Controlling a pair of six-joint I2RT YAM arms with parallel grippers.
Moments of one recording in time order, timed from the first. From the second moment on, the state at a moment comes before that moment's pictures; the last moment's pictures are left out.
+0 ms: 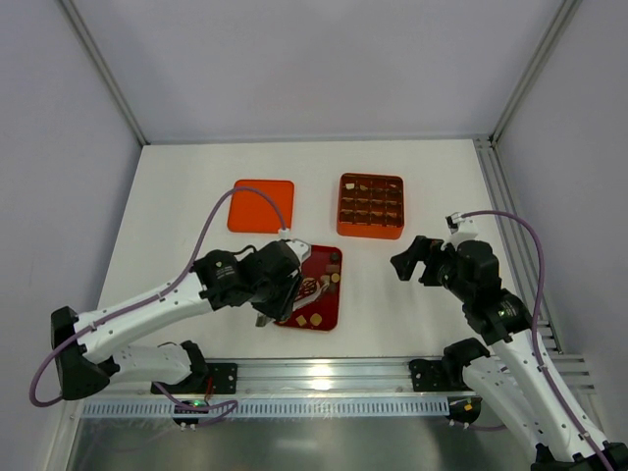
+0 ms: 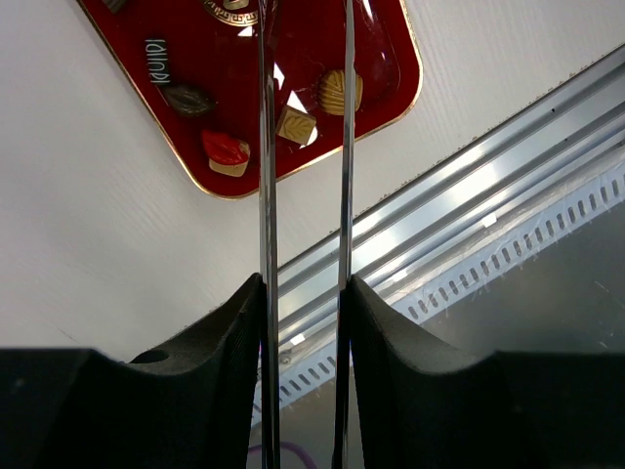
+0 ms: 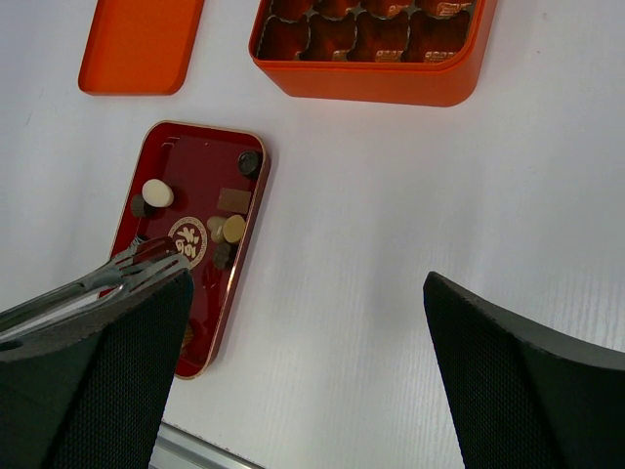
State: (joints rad) left arm -1.06 1.15 1.10 -1.02 -0.08 -0.53; right arm 0.33 0.57 0.61 -0.51 -0.07 0.45
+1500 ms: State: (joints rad) left arm -1.09 1.35 1.15 -0.92 -0.10 -0.50; right arm 0.33 0.55 0.60 -0.51 -0.07 0.45
